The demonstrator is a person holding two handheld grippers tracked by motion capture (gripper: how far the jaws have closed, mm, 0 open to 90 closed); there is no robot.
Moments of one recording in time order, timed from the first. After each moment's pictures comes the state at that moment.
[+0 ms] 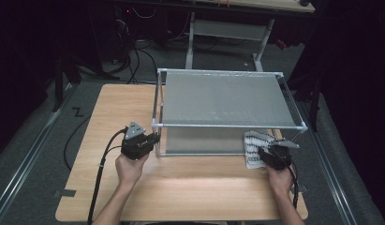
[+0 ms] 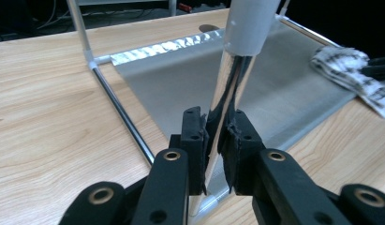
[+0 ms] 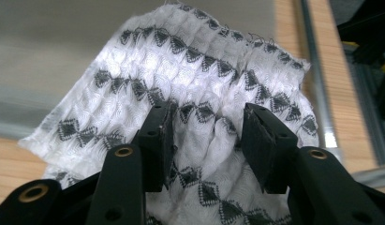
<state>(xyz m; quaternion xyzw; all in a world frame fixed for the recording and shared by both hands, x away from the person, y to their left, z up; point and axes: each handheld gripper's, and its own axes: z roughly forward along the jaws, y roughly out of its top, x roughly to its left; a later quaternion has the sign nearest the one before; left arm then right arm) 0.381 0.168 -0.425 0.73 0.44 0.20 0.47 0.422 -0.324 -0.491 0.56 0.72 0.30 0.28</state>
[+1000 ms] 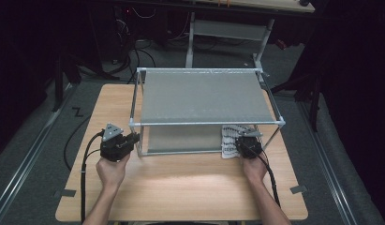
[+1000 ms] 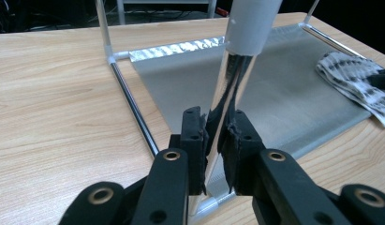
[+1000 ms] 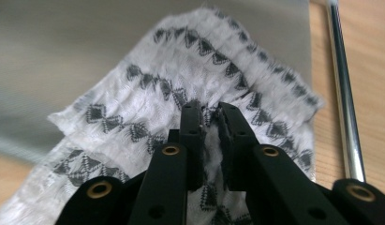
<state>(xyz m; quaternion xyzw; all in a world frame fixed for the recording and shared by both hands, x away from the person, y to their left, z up) 0.368 0.220 -0.426 0.70 0.50 0.23 0.46 0.448 -0.226 -0.484 0.46 0.78 0.29 0.30</state>
